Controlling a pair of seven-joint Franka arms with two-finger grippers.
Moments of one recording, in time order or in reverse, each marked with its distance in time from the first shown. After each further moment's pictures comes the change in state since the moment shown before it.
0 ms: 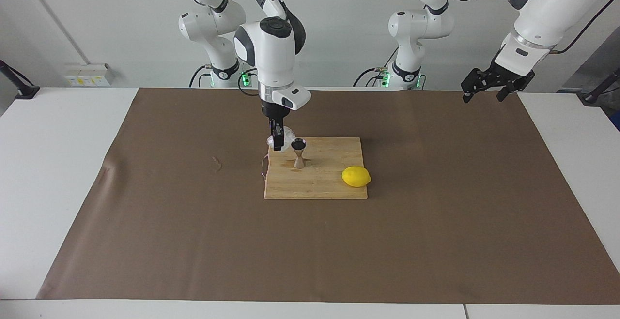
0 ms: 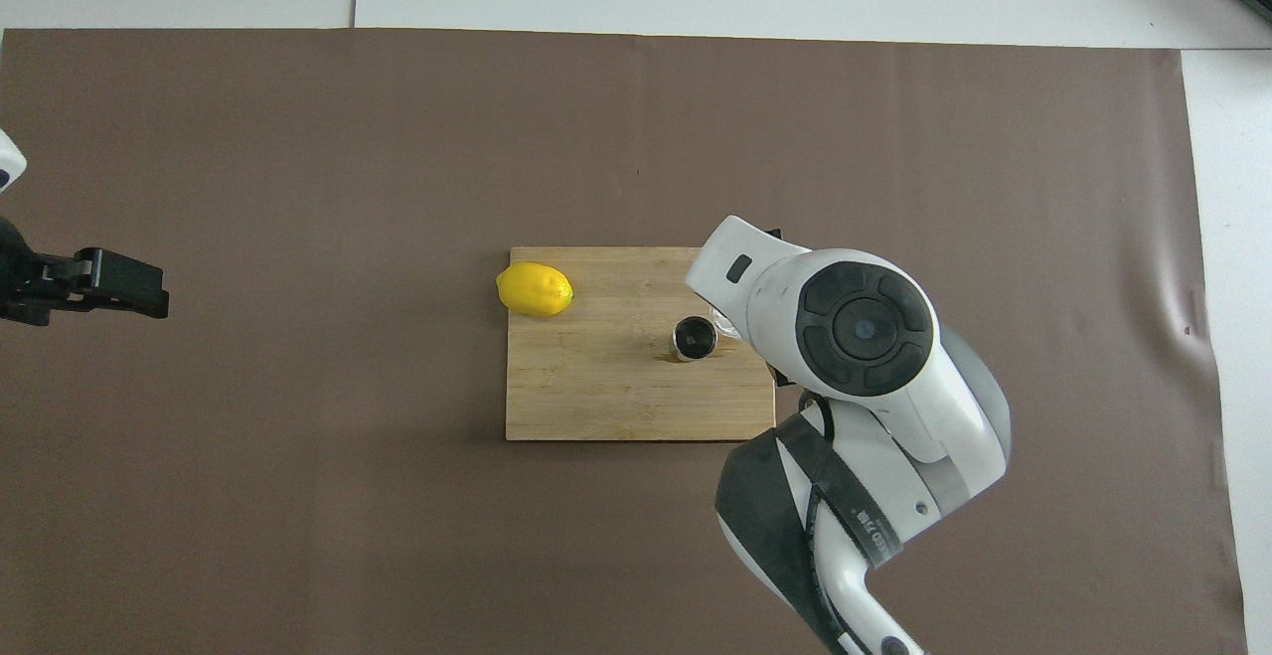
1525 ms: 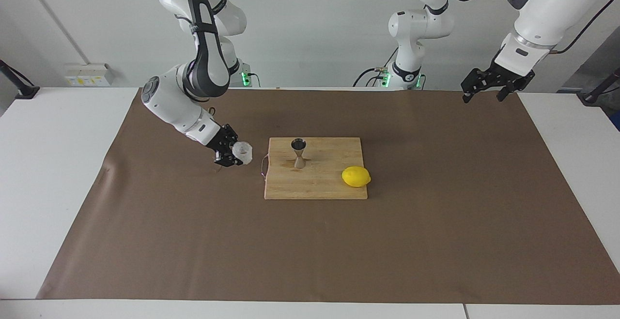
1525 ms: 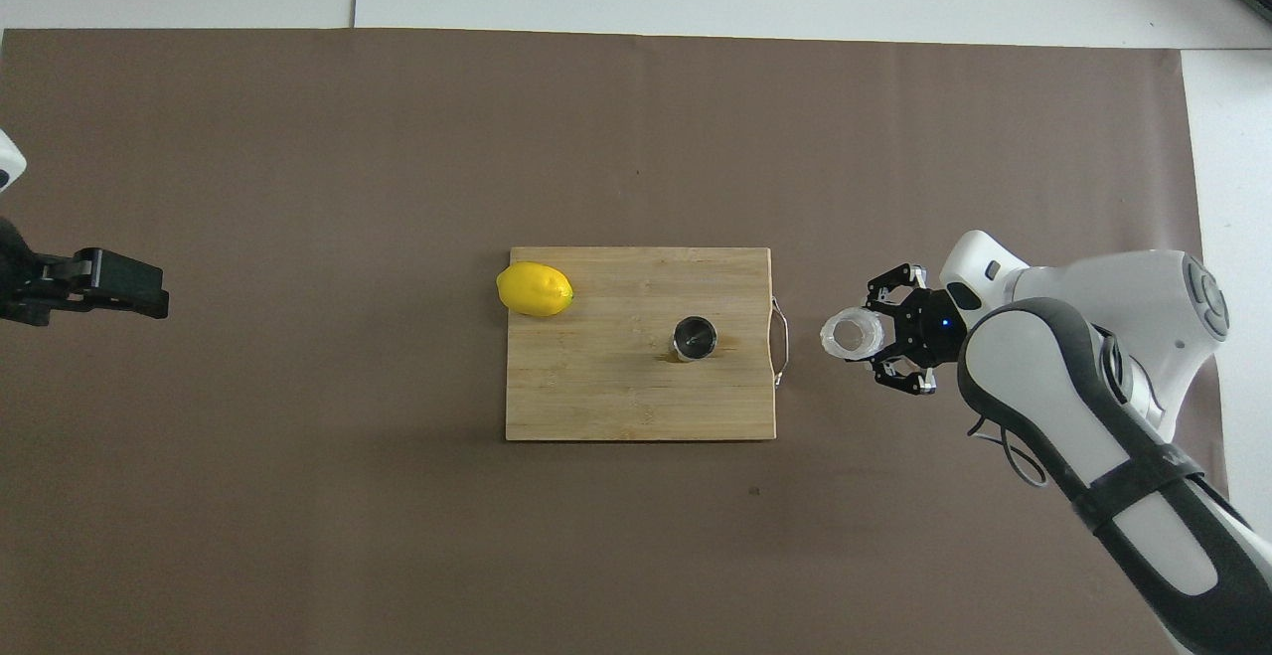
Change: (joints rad) left arm 0.000 0.000 0.000 0.000 0.000 0.000 0.000; right arm -0.408 0.017 -0.003 -0.309 0.832 0.115 -0.821
